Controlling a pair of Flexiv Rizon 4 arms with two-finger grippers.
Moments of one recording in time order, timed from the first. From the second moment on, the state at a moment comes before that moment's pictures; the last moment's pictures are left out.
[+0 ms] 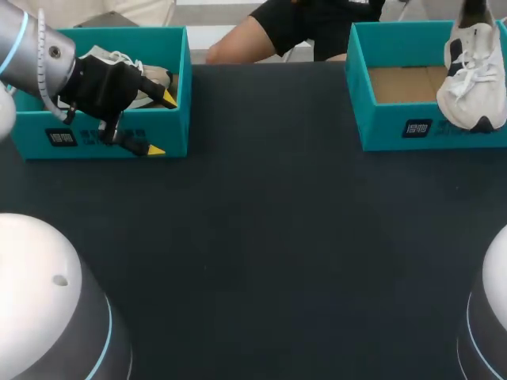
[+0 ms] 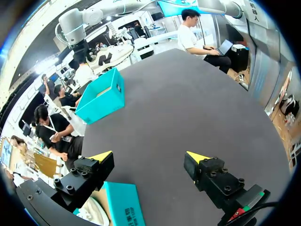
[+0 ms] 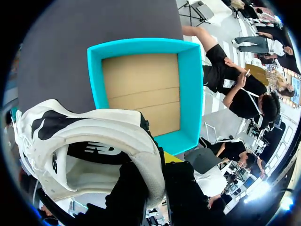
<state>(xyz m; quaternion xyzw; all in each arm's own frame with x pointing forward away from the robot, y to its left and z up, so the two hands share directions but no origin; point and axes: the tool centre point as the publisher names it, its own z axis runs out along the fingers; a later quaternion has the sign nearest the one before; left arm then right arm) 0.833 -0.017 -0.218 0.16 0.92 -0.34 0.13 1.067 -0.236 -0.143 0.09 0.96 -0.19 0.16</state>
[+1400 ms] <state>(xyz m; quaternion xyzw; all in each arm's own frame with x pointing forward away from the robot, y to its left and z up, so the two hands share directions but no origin) 0.833 -0.017 -0.218 0.16 0.92 -0.34 0.13 1.059 -0.308 -0.159 0.61 0.75 -0.15 0.18</state>
